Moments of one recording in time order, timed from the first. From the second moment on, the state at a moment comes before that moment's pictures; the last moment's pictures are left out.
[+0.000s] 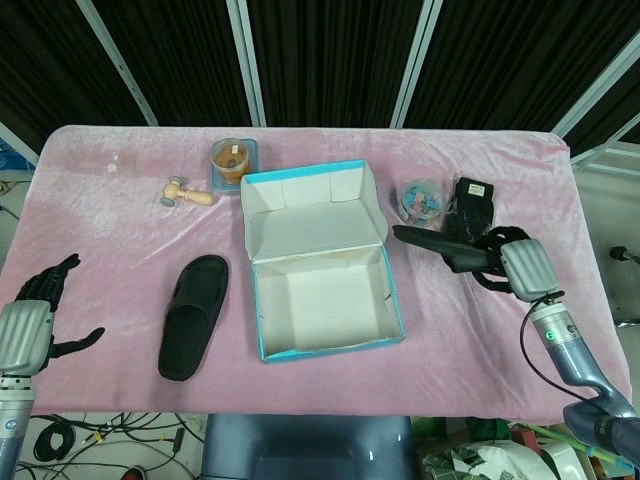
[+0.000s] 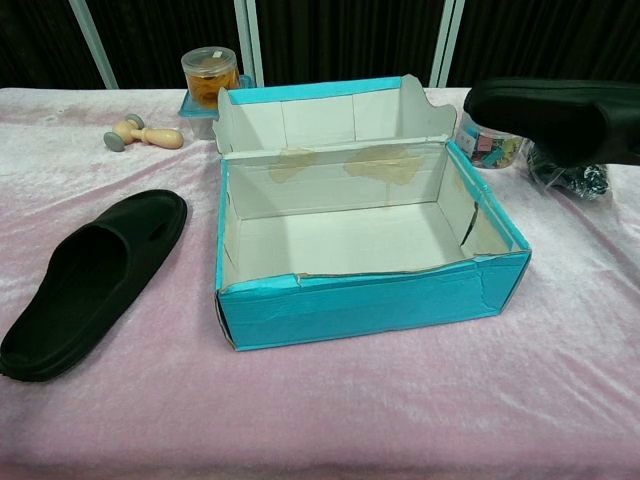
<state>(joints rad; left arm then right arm) -0.16 -1.13 -0.07 -1.79 1.45 1.50 0.06 0.53 -1.42 0.06 -0.95 -1.49 1.23 0.46</state>
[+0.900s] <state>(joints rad) -0.13 -1.12 -0.07 -1.77 1.45 1.52 0.17 0.50 -1.30 0.06 -1.26 -1.43 1.12 0.12</state>
